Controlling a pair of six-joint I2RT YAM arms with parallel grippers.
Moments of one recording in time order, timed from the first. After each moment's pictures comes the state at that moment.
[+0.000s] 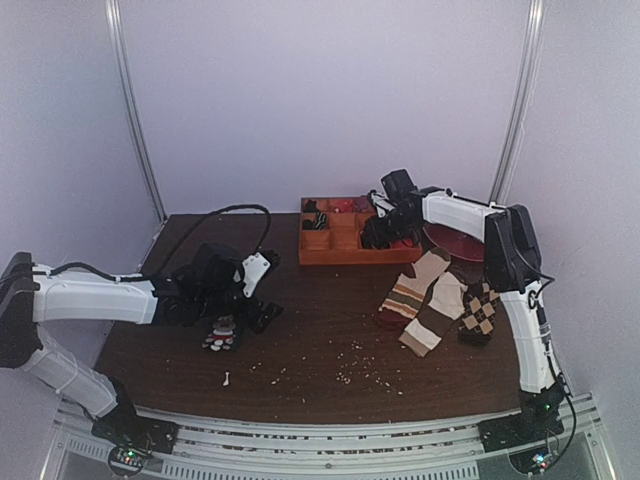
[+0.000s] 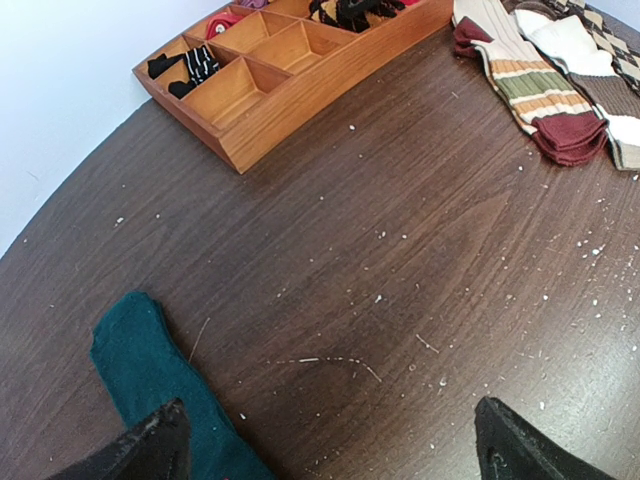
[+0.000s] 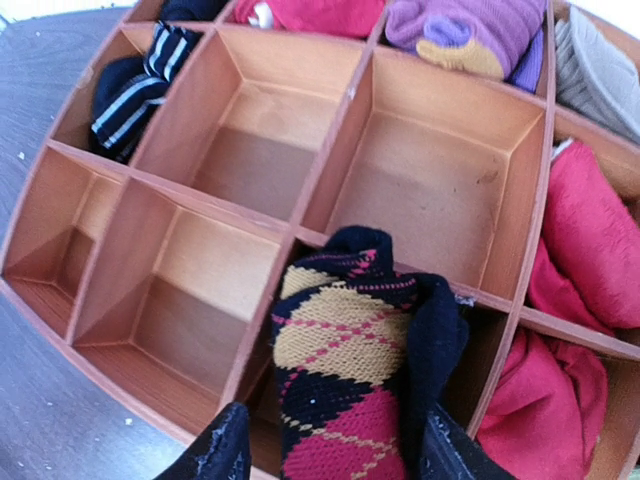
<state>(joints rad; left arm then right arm) -0.83 1.40 0.77 -0.02 -0.18 0.09 0.42 2.38 2.06 -0.58 -0.08 0.10</state>
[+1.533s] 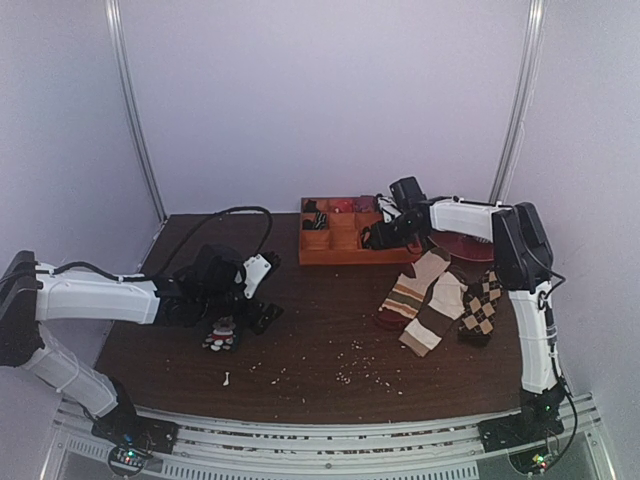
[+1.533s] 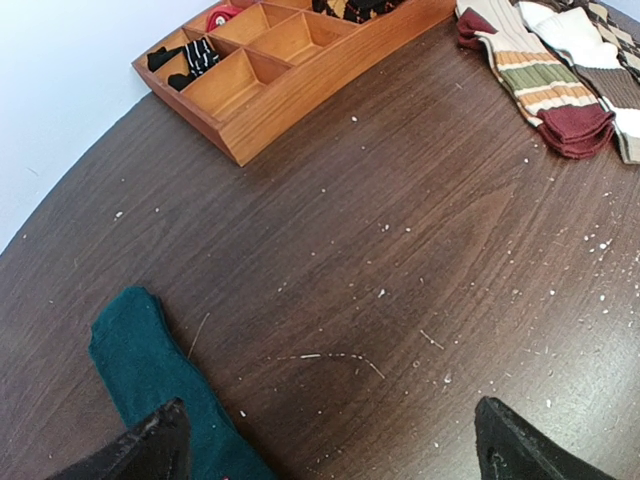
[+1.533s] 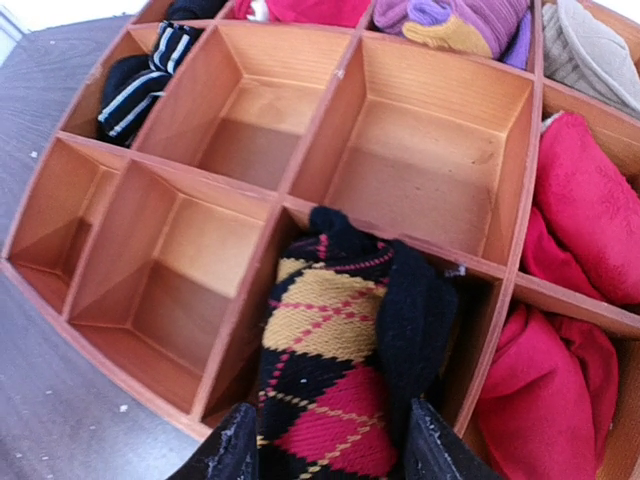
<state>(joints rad) -0.83 1.42 0.77 -0.03 -0.19 0.09 0.40 2.29 1.84 -0.40 -0.13 0.11</state>
